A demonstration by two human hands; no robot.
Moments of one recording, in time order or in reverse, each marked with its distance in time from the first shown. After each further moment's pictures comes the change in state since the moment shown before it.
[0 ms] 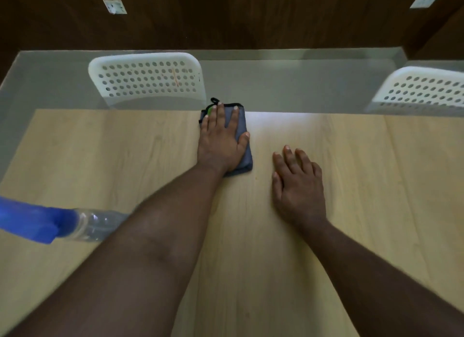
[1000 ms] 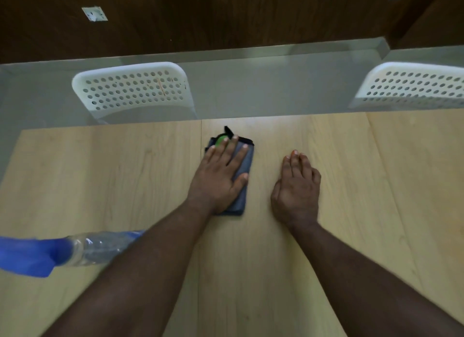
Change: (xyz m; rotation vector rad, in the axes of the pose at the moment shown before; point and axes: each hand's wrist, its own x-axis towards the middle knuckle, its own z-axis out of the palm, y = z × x) left_hand -0.066 0.005 -0.006 -0.024 -0.067 0.347; right_hand 0.000 -0.002 -0.005 -0.035 0.047 0.216
